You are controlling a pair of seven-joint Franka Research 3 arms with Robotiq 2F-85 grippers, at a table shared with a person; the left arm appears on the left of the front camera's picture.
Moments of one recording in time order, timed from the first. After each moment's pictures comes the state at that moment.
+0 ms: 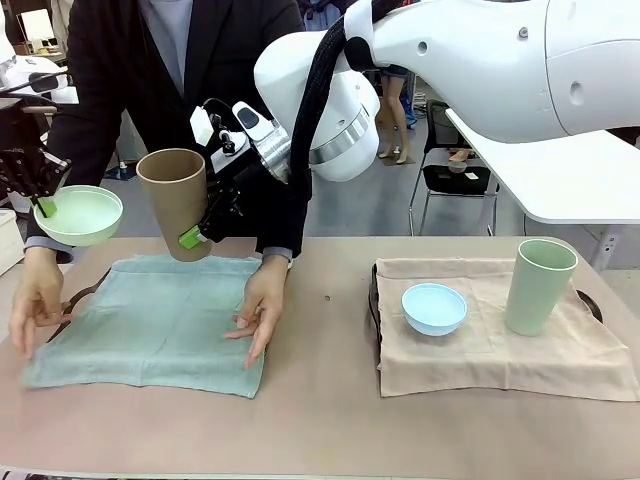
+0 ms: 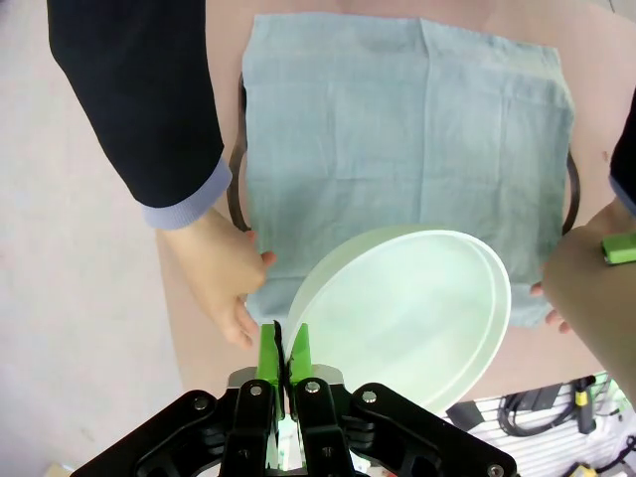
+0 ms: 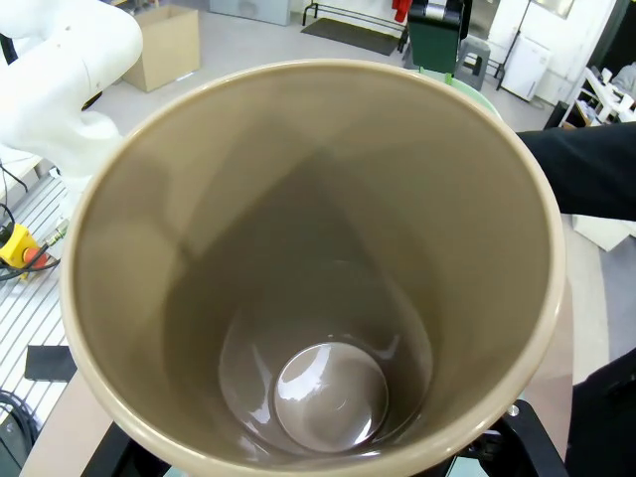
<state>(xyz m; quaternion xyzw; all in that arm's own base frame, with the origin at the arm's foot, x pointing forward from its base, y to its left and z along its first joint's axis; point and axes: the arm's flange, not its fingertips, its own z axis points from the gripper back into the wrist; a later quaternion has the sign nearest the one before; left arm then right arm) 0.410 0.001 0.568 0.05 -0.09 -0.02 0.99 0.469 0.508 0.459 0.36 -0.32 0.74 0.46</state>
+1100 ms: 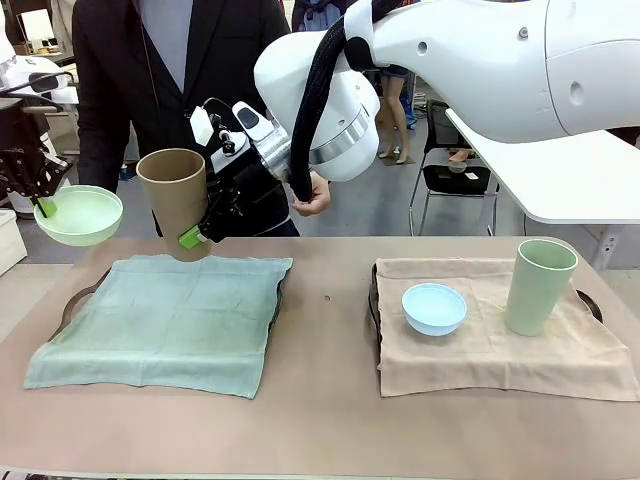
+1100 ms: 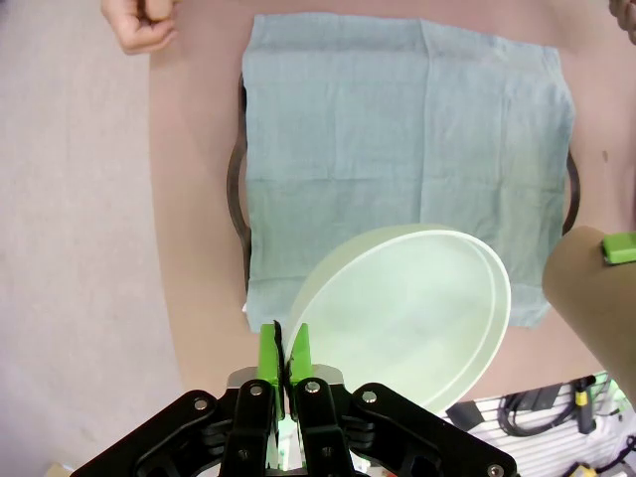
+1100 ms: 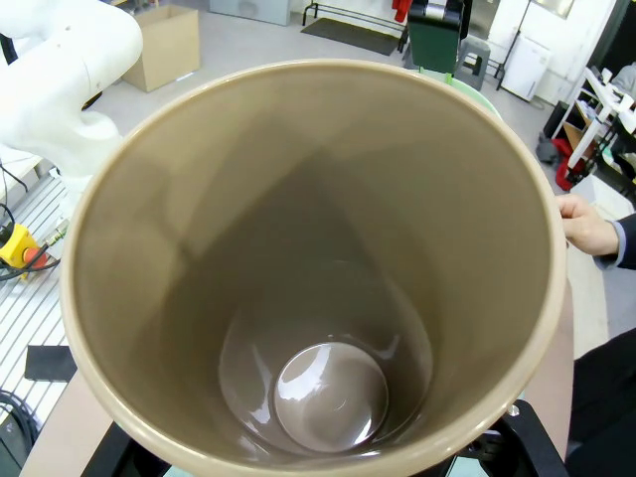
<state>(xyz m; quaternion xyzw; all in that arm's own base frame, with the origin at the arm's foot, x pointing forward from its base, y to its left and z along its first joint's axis) 0.410 0.001 0.568 0.05 -0.09 -0.02 0.99 0.469 0.508 0.459 0.36 -0.32 0.74 0.46</state>
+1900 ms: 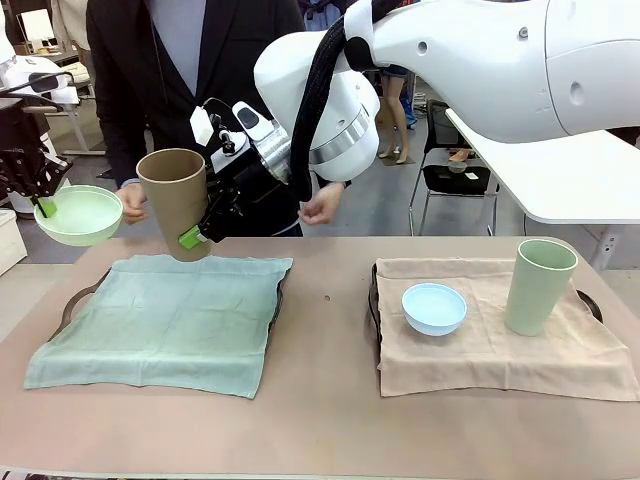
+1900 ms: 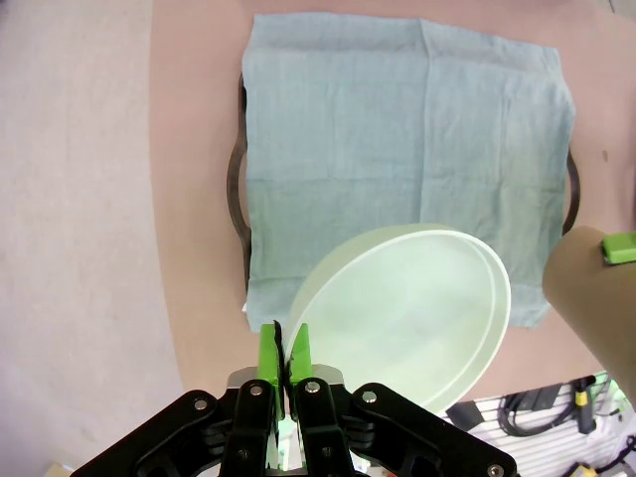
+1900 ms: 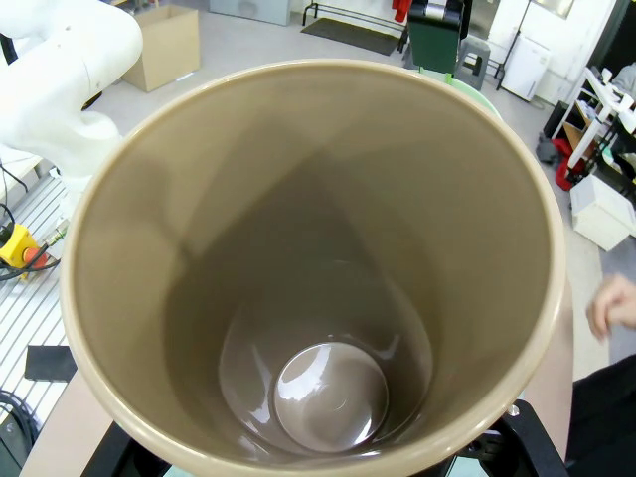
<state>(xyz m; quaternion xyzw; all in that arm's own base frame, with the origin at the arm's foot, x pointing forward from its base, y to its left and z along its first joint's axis) 0.410 0.001 0.568 0.05 -0.09 -0.02 0.99 0.469 0.508 0.459 0.36 -0.32 0.74 0.46</state>
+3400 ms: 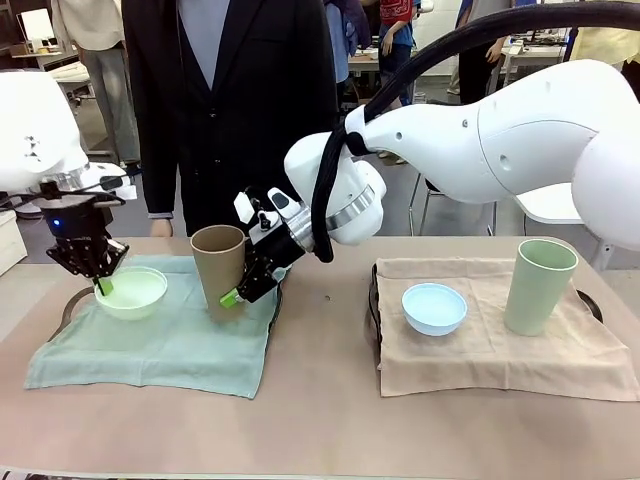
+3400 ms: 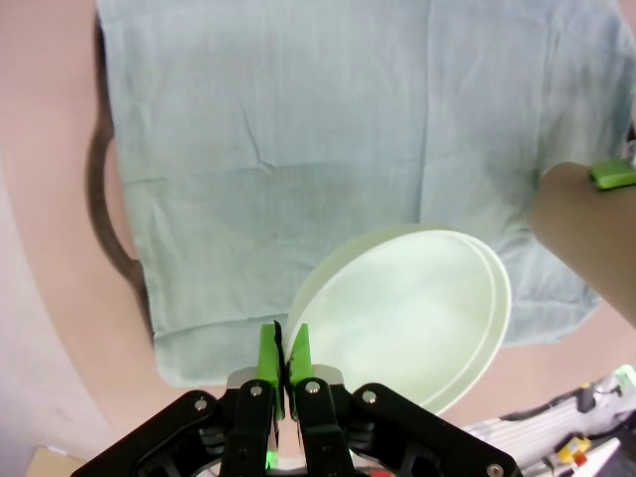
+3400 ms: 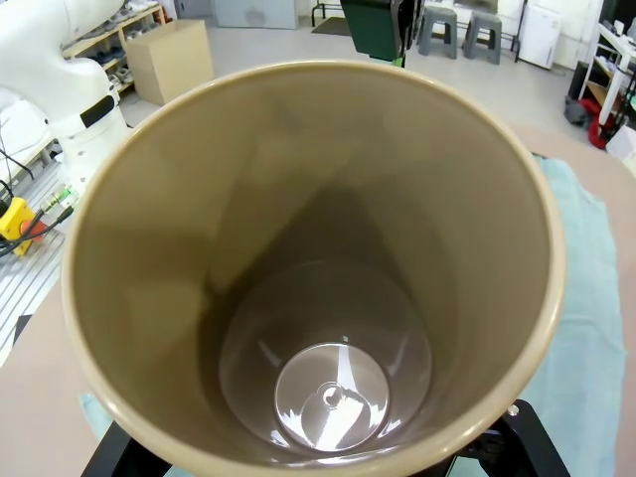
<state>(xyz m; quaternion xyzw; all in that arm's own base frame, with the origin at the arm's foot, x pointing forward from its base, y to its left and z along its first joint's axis) 0.450 -0.017 0.408 0.00 0.01 -0.04 1.00 0.516 0.482 0.299 0.41 -0.27 0.71 0.50</state>
